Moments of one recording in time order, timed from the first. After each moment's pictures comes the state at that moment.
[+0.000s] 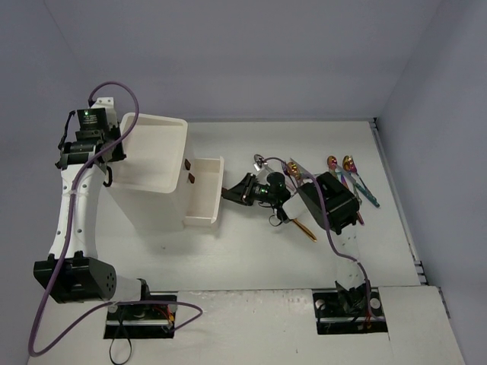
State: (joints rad) left arm 0.08 1.38 1.56 -0.86 -0.16 0.00; right arm 0.54 2.20 0.90 1.11 -0.63 1.23
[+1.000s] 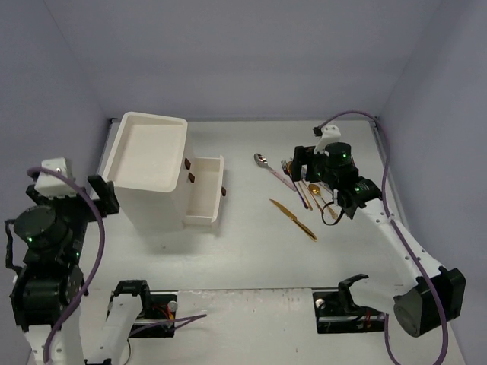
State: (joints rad) left arm 0.04 0.63 1.38 -0.92 -0.08 -0.06; right arm 0.37 1.16 0.99 -0.29 0.04 0.18
